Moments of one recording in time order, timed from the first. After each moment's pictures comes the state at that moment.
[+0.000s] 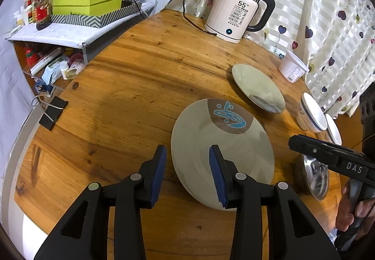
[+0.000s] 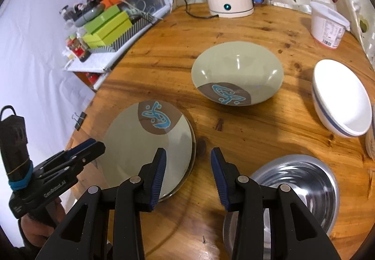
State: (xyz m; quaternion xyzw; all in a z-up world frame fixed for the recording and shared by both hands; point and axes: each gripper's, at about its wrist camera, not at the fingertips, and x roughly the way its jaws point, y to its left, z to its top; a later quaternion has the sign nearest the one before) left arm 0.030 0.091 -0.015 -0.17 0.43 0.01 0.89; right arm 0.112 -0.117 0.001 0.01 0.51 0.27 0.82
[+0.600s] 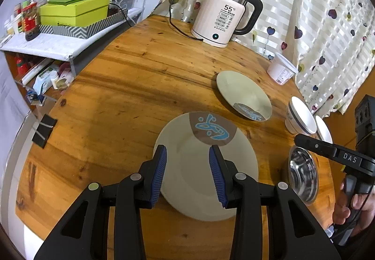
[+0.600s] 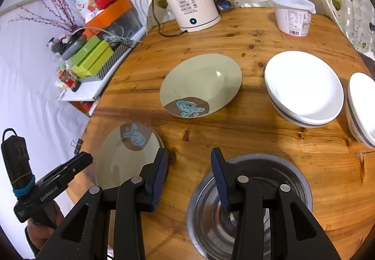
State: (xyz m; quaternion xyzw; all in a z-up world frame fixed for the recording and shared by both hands) left arm 0.047 0.081 0.001 -0.17 0.42 -0.02 0.89; right arm 0.123 -0.172 0.009 0.08 0.50 0.23 0.83
